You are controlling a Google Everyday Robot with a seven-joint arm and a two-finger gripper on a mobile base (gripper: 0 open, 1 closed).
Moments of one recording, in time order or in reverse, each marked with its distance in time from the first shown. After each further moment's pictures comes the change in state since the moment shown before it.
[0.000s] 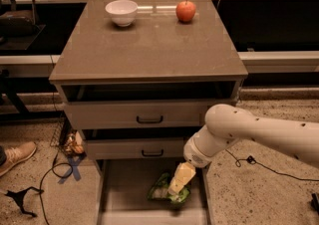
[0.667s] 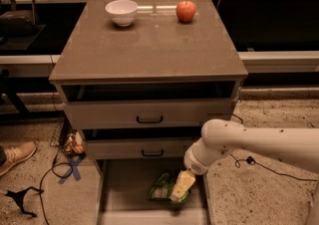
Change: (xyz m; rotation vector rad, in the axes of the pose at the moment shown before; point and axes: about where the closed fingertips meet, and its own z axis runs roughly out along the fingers) arm 0.037 -0.035 0.058 0.030 0.033 -0.017
